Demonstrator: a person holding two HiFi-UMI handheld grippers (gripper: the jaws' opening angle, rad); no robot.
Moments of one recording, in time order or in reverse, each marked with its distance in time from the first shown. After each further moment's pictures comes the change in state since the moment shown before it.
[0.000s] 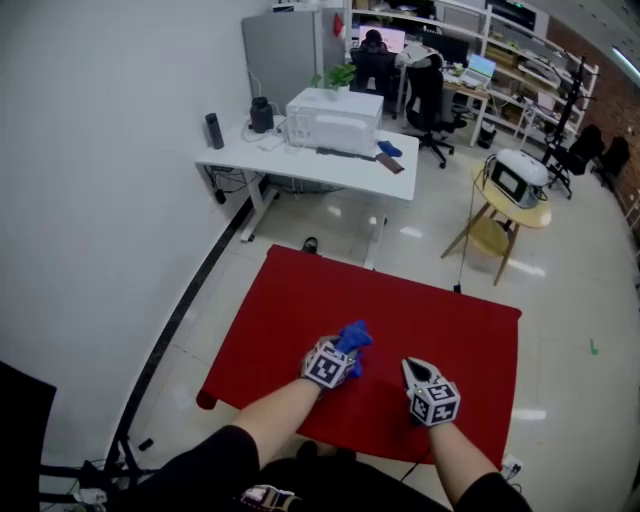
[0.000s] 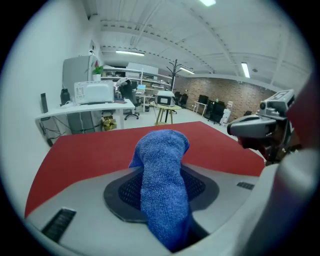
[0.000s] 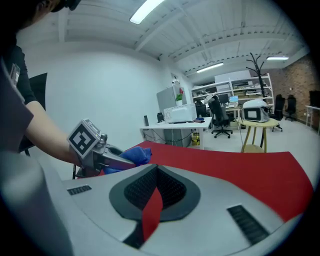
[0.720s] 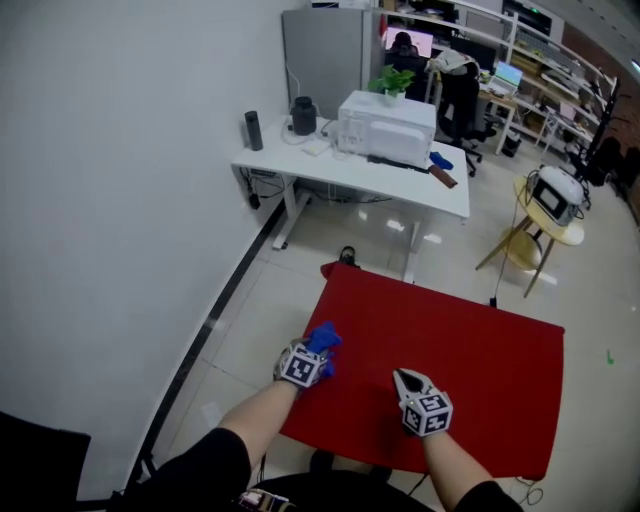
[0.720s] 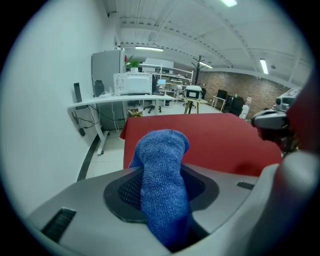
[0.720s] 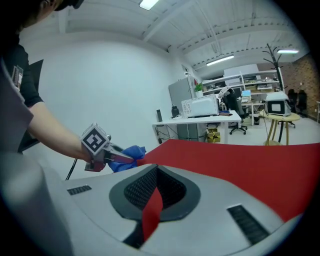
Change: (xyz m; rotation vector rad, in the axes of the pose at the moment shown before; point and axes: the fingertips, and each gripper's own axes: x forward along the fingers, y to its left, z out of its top) left arm -0.111 0.303 -0.109 -0.076 0.073 0.160; right arm 0.187 0.195 0.015 -0.006 0.029 0.082
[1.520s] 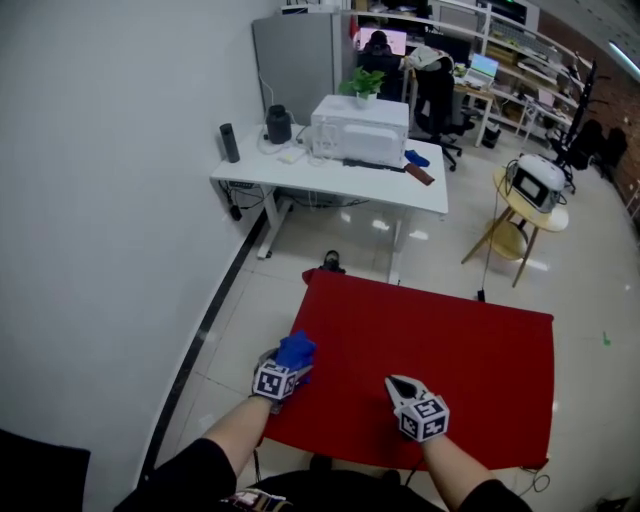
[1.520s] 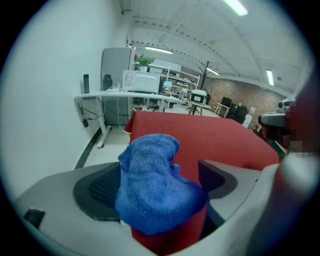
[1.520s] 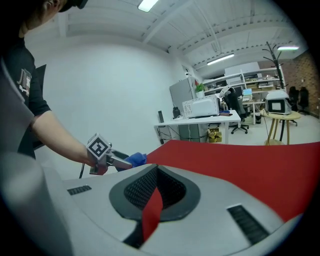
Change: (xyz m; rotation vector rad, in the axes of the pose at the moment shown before) left arm -0.010 0.019 -0.023 -0.110 -0.051 -0.007; right arm -0.029 0.001 0.015 0.001 -0.001 0.038
